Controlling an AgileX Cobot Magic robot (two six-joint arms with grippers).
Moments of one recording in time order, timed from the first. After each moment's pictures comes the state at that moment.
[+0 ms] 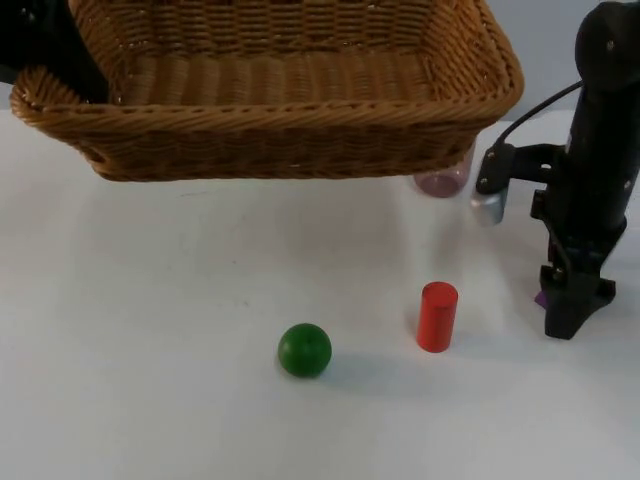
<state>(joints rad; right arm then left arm) 0.28 2.27 -1.58 0.00 0.99 -0.94 -0.04 1.65 -1.30 -0.50 1.00 0.05</state>
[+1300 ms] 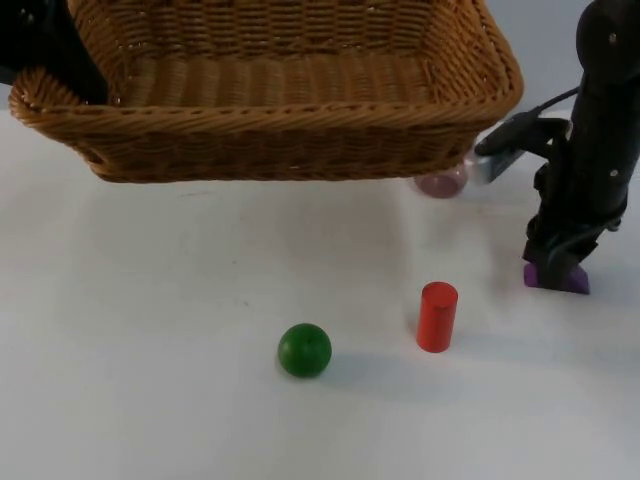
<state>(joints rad) 0.28 2.27 -1.59 -0.08 0.90 -0.44 -0.04 1.65 -1.30 -0.49 1.00 0.05</state>
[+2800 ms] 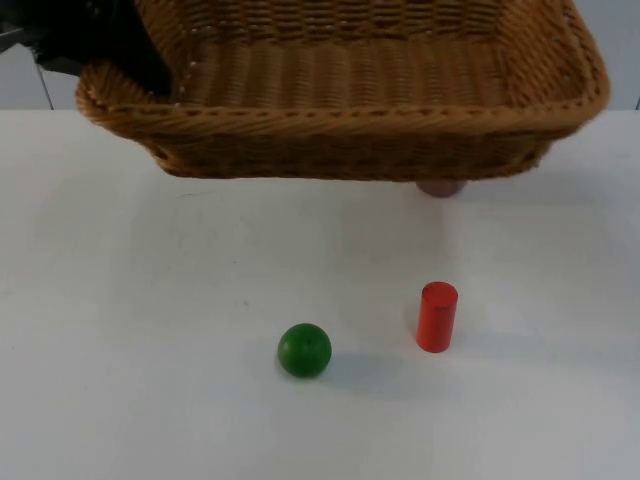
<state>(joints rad) 0.30 1.44 -1.58 0.16 0.84 -0.12 -0.17 1.65 -1.30 -0.52 0.92 0.07</state>
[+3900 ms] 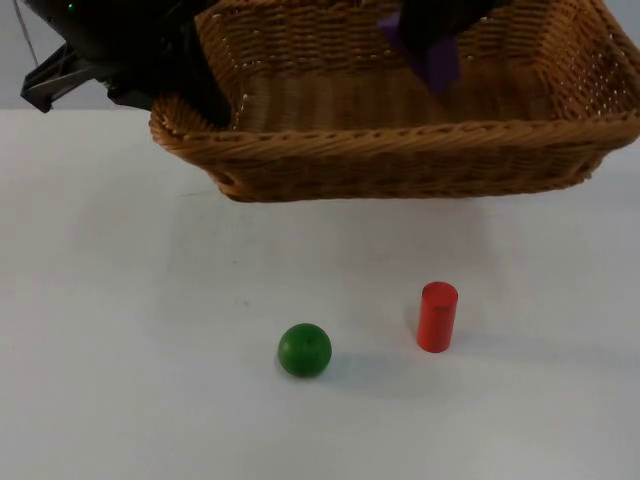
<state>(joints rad) 0.66 1.73 -1.55 -0.10 0.88 0.01 -0.24 1.73 -1.30 -0.56 0.87 -0.01</state>
